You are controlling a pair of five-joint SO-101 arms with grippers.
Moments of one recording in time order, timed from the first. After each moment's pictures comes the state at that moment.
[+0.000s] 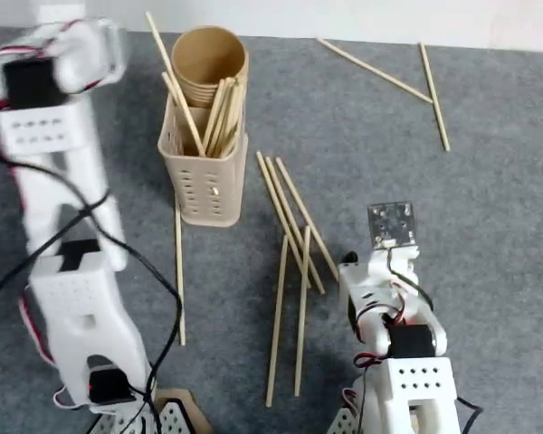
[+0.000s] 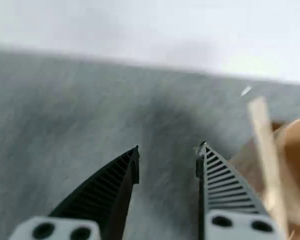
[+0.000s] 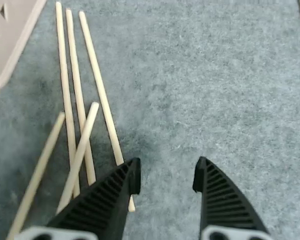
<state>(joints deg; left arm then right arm) -14.9 32.4 -77.8 92.5 5.1 -8.3 -72.4 81.9 43.3 9.2</state>
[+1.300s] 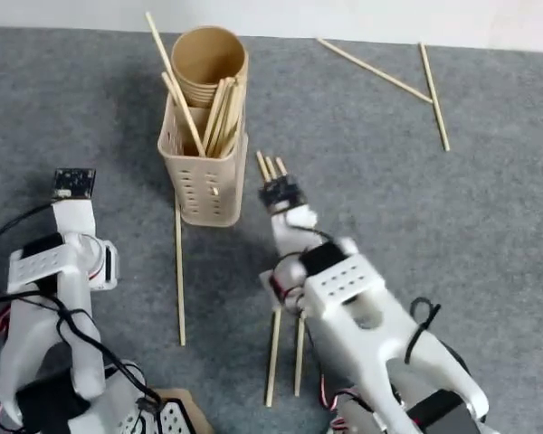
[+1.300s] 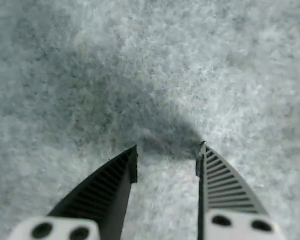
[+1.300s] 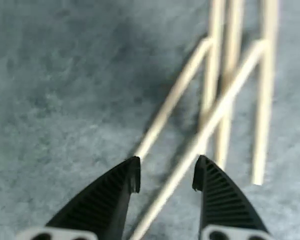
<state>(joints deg) -29.8 -19.4 55.3 48.6 -14.0 -38.1 -23.8 50.8 56.6 -3.4</state>
